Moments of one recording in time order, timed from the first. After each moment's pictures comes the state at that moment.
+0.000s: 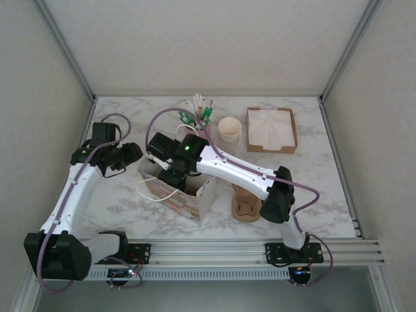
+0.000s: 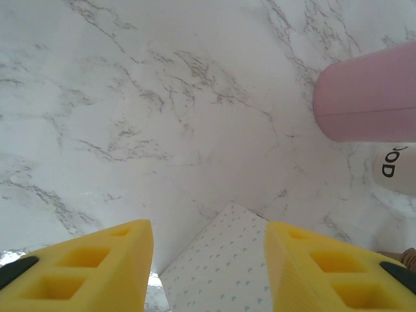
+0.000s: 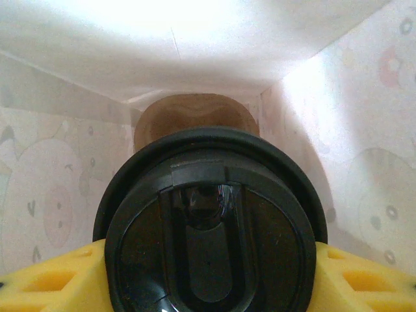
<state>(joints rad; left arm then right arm) -0.06 1.16 1.03 -0.85 0.15 -0.55 1.16 2.05 2.10 -1.24 0.09 0.08</state>
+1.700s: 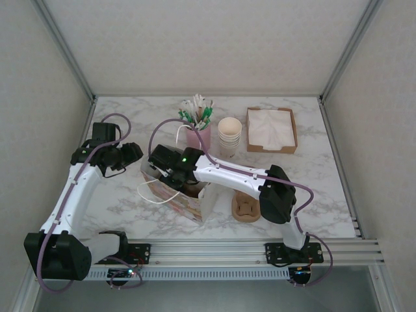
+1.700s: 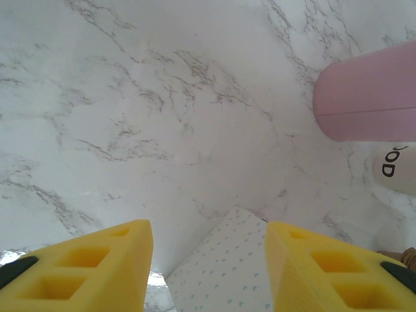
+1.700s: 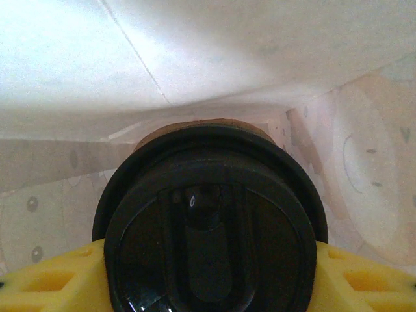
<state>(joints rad) -0.06 1.16 1.03 -0.85 0.15 -0.55 1.17 2.04 1.84 -0.95 0.09 0.17</state>
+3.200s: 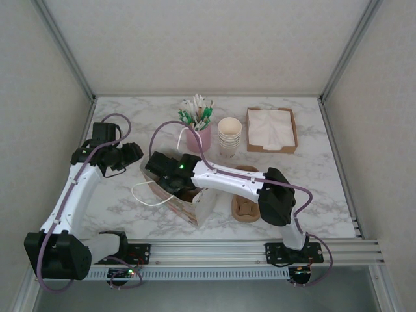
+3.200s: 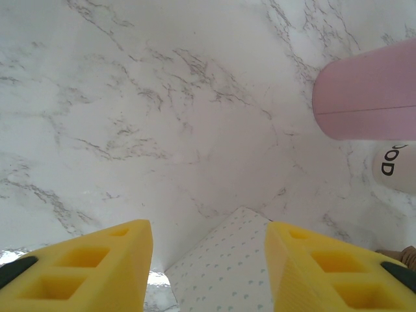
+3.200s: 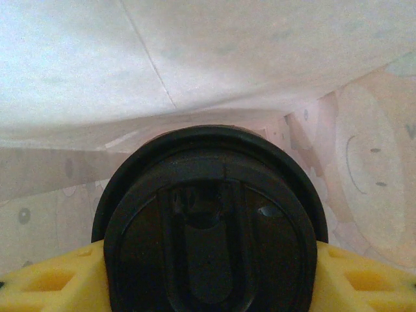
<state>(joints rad) -0.06 1.16 1.03 -0.85 0.16 -0.55 1.21 2.05 1.79 -0.92 0.19 0.34</state>
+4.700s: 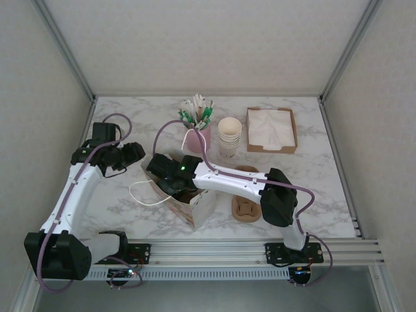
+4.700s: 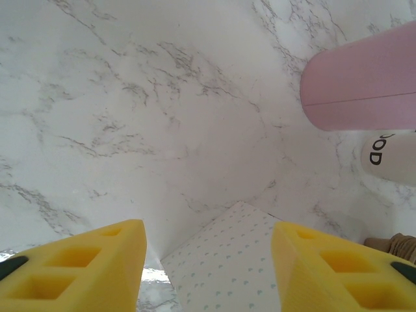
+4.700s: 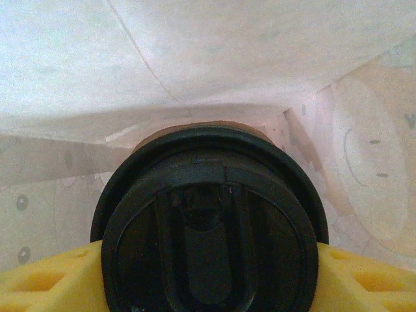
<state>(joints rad) -0.06 1.16 1.03 -0.85 0.20 -0.53 1.22 2.02 1.77 -0.92 0.22 0.43</state>
